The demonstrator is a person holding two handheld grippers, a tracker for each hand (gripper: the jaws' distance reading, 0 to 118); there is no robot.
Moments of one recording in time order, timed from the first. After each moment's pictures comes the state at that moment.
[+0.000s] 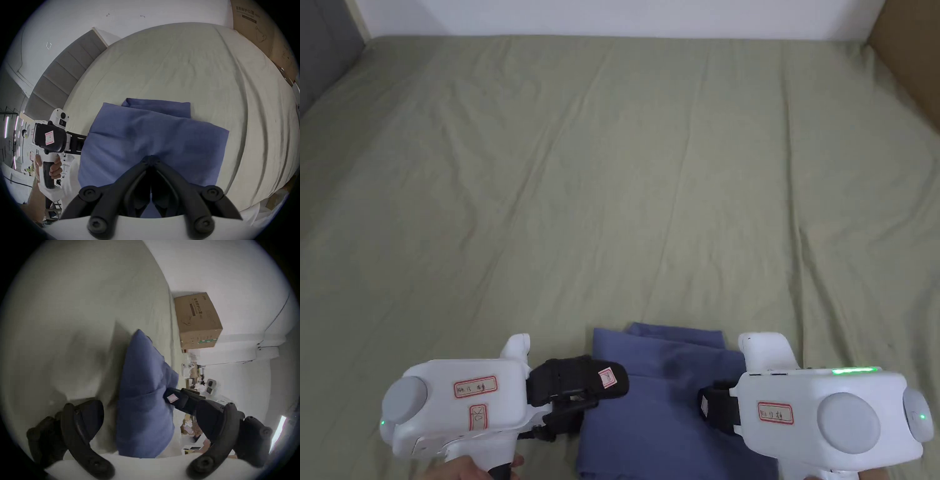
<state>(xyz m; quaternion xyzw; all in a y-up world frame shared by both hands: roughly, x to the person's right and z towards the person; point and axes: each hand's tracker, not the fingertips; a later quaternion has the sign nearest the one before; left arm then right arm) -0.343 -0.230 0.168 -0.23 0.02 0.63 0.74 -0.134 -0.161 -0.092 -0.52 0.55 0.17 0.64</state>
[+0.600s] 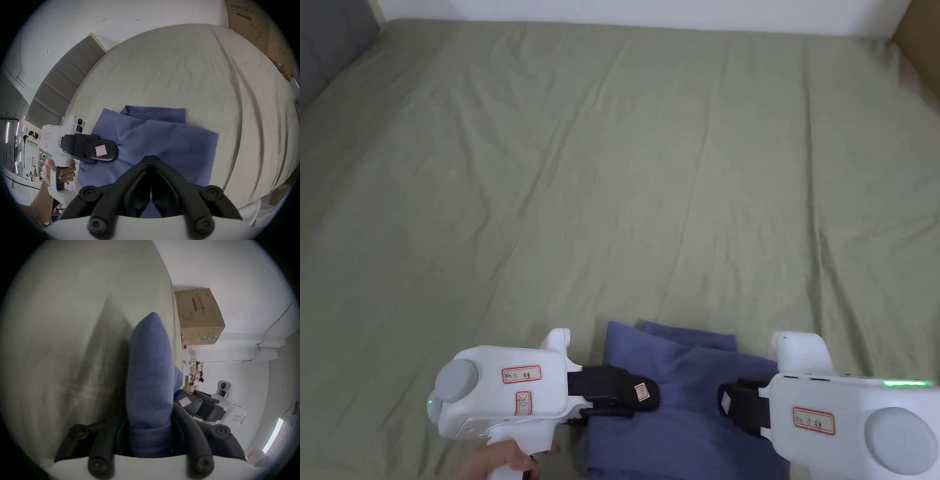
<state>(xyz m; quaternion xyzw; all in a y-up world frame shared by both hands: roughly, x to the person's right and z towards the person) -0.347 -0.241 0.143 -0.27 0.03 0.63 0.73 -0.130 -0.141 -0.093 -0.51 0.54 0.15 0.65</state>
